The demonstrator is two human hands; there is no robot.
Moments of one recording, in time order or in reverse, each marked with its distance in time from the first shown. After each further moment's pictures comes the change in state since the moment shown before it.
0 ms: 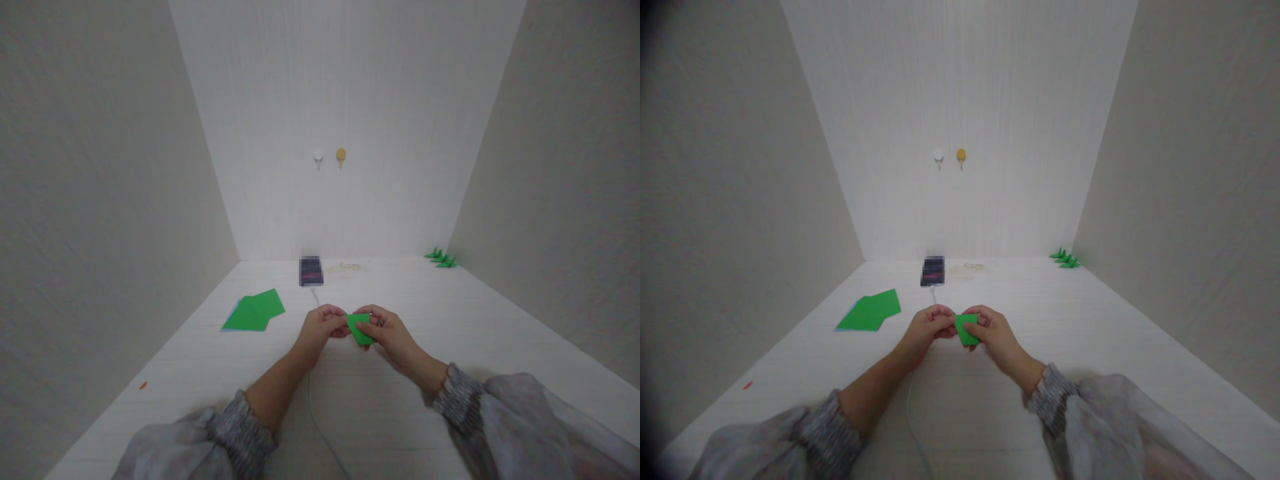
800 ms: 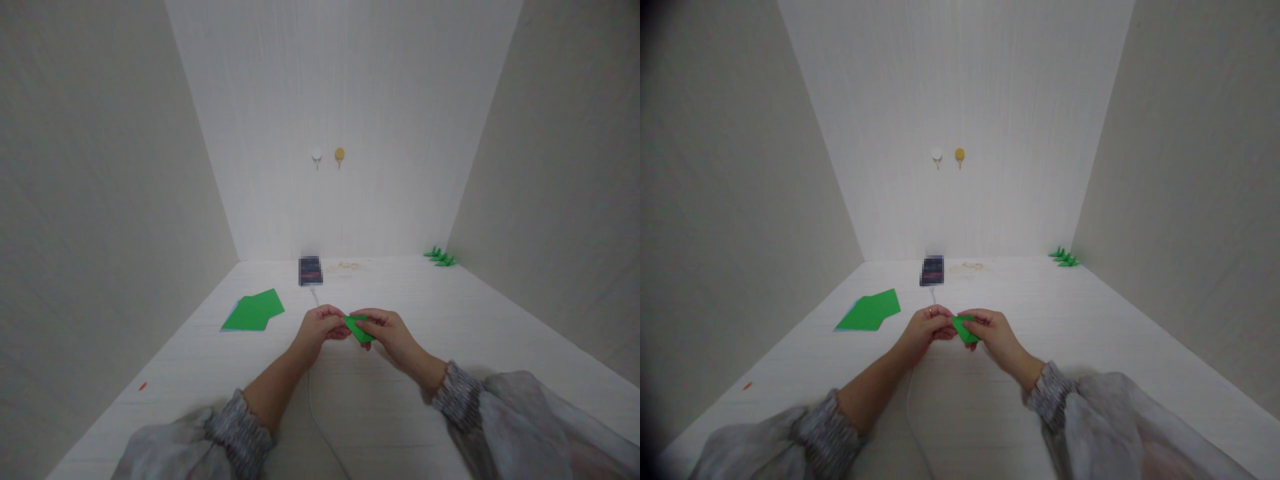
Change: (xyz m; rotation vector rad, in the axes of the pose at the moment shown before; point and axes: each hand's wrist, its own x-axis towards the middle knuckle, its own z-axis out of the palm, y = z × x) left_hand -0.002 0.001 -0.002 -0.030 -0.025 -0.045; right_hand 0.001 0.001 -0.003 -0.056 -0.042 -0.024
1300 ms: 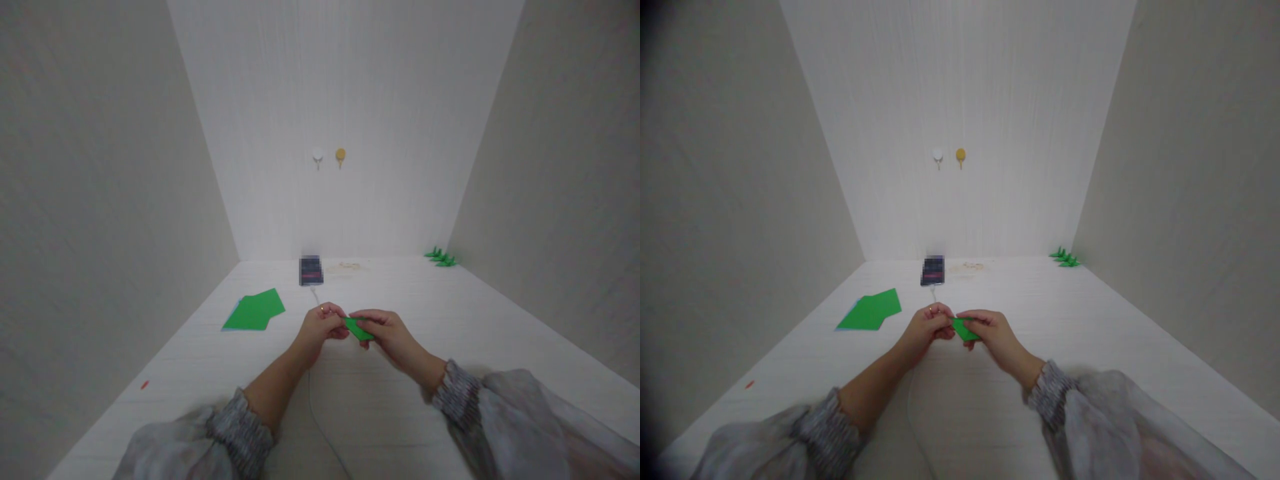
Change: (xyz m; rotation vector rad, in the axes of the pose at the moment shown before) left_hand -0.004 0.002 0.001 0.018 -0.023 0.064; right_hand -0.001 0.002 0.003 0.082 0.010 0.014
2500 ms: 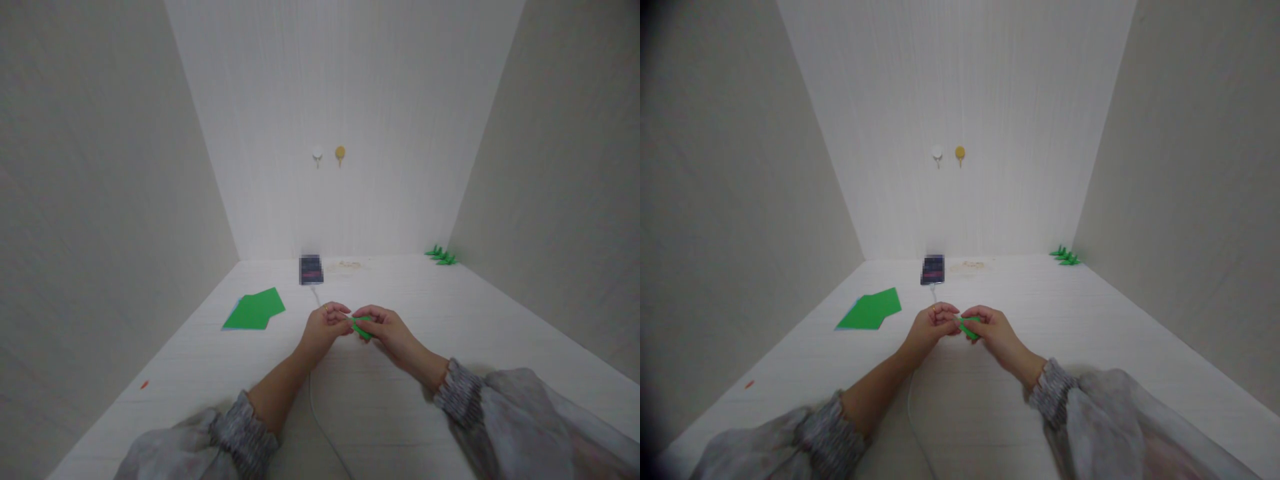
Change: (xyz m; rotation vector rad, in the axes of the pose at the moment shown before) left_hand 0.005 -0.011 0.002 0.061 -0.031 0.098; right_hand 0.002 0.003 -0.004 -0.057 0.026 0.036
